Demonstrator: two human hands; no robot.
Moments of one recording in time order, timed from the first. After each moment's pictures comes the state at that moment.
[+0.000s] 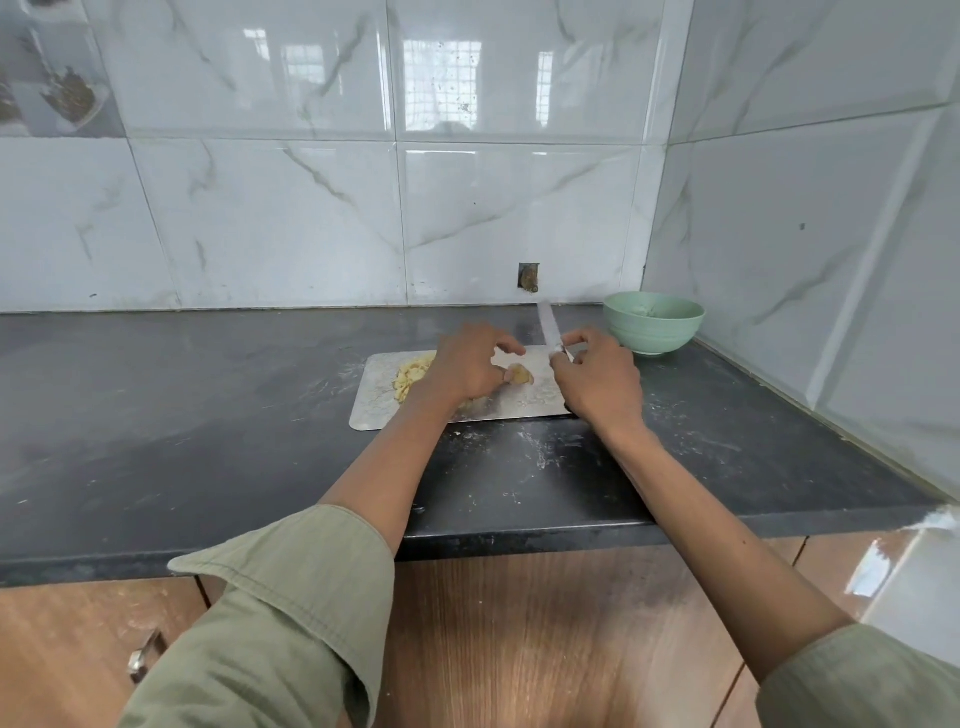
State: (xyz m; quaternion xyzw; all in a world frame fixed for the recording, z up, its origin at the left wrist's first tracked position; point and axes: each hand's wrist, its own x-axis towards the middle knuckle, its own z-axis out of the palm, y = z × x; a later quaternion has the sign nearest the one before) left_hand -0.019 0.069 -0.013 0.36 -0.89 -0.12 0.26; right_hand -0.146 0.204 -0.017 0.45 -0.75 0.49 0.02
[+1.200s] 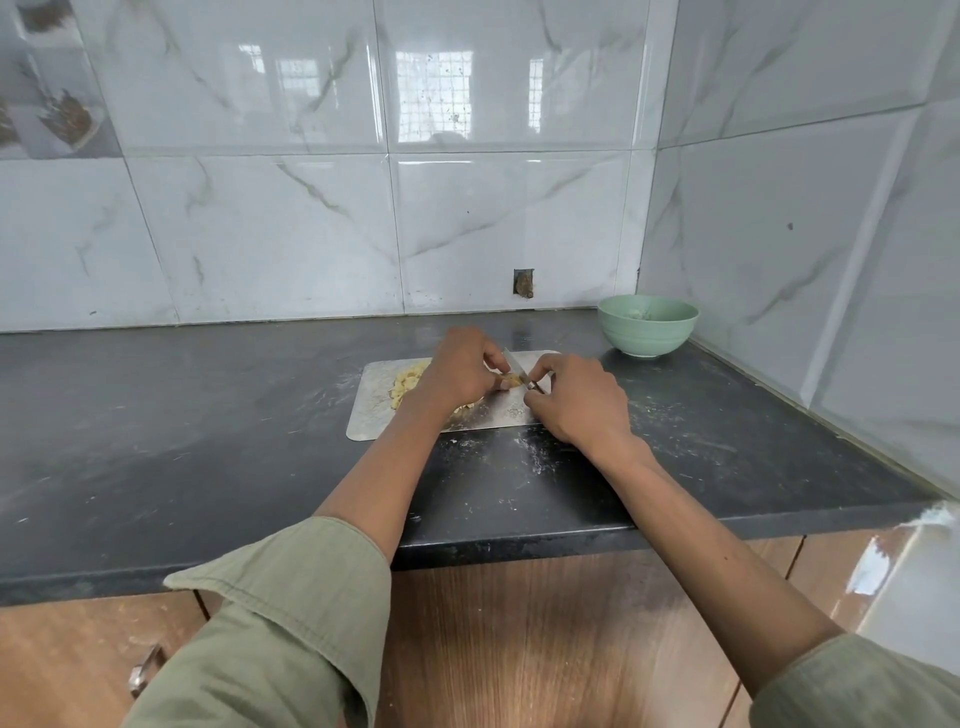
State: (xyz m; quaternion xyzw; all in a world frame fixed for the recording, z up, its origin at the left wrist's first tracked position) left_hand -0.017 0.065 -0.011 0.34 -0.87 -0.16 0.31; right_hand -0.135 0.207 -0.023 0.53 -0.78 0.33 0.06
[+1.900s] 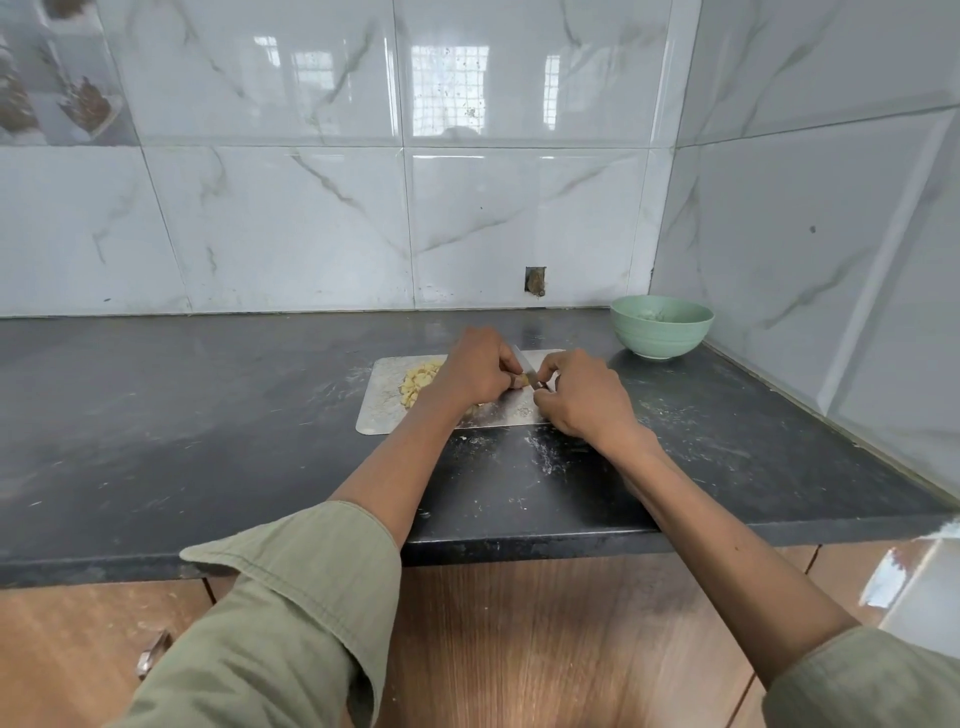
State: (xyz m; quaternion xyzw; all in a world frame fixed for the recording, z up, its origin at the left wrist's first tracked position) left_hand -0.022 0.061 -0.019 0.33 -0.88 -0.17 0.29; right_hand -0.138 0.197 -0.019 0.57 -0.76 0.31 0.02
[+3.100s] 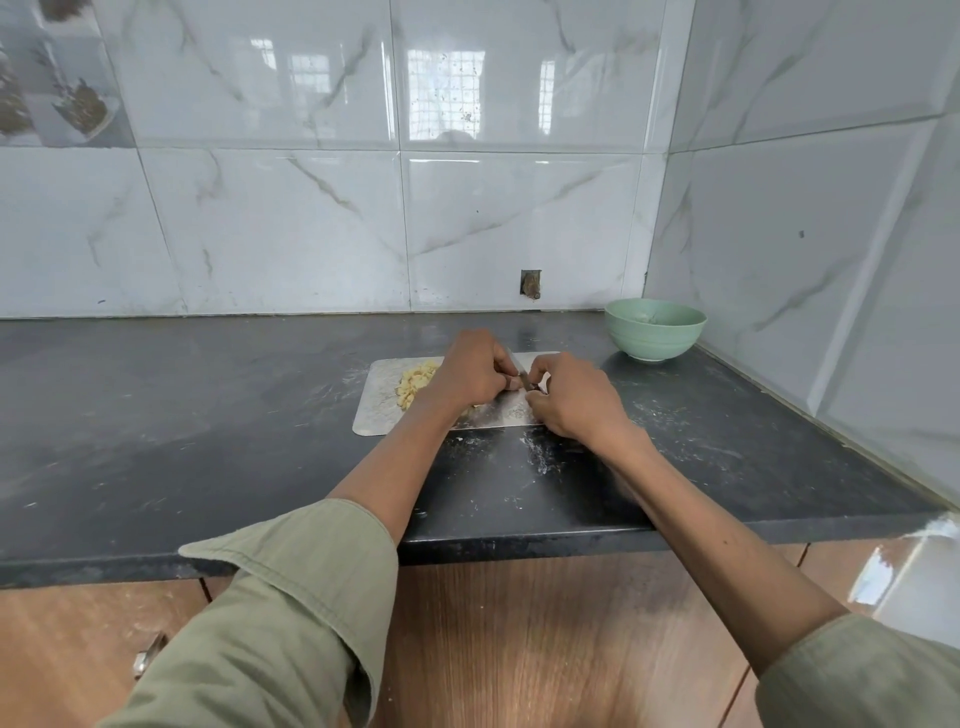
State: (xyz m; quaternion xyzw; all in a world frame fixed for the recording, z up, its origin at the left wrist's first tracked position) left_hand -0.019 0.067 -0.017 0.32 -0.88 -0.18 0.31; right_hand -0.138 0.193 -0.021 0.58 -0.76 0.28 0.02
